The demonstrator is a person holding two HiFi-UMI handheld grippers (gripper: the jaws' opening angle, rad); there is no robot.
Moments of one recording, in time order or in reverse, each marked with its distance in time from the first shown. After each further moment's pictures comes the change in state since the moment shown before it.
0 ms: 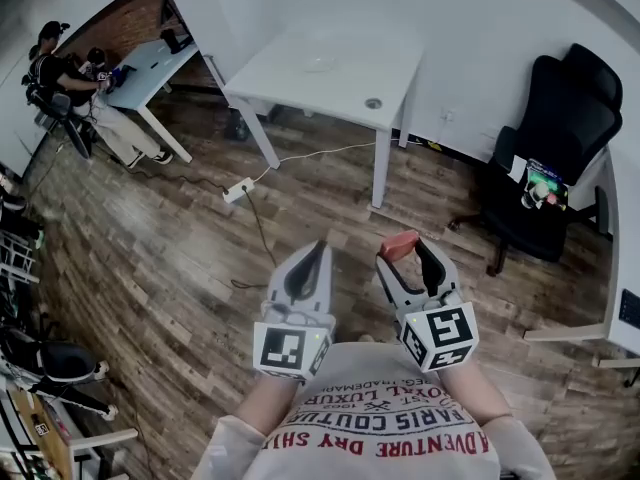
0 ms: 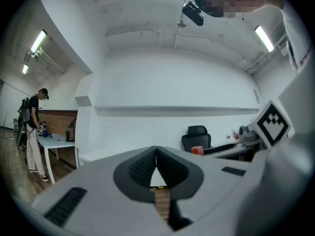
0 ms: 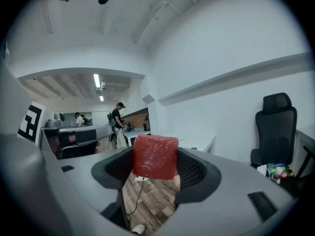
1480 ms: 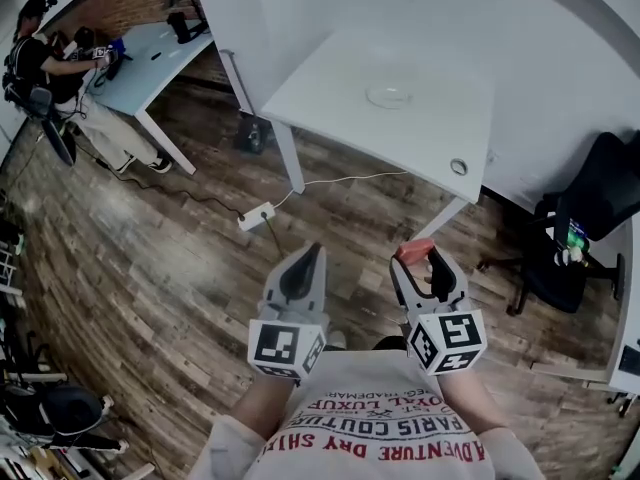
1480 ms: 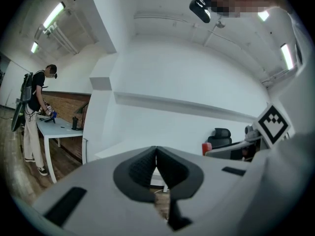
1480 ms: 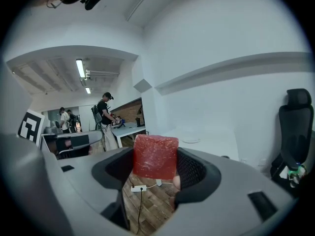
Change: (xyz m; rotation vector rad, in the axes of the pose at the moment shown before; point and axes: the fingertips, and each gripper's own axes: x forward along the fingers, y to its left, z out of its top) left arm 0.144 0.411 -0.045 -0.157 0.072 0.002; right arm 0.390 0.096 0.048 0.033 0.106 -0.112
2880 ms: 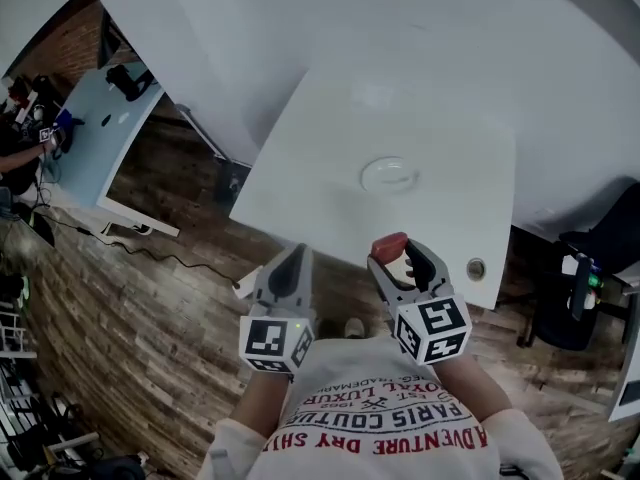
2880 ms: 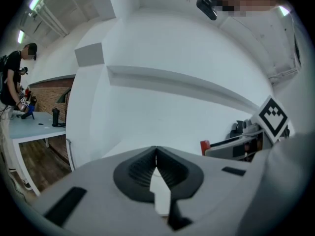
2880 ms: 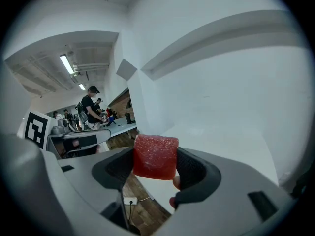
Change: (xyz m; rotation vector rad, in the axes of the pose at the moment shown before) left arm 0.379 0.179 0.014 0.007 0.121 -0.043; right arm 0.374 -0.136 0.092 0.039 0.118 0.043
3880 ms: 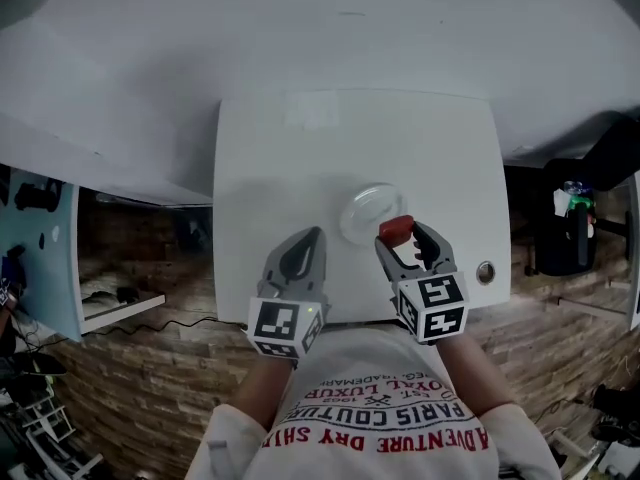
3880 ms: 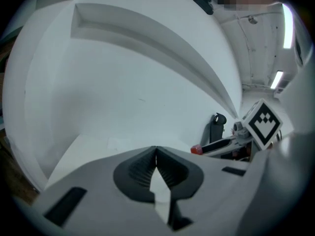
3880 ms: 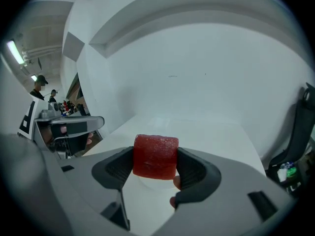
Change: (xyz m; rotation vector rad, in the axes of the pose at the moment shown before) left arm 0.263 0.023 -0.002 0.030 0.212 -0.437; right arm 0.151 -0.161 0.012 0.165 0.201 -0.391
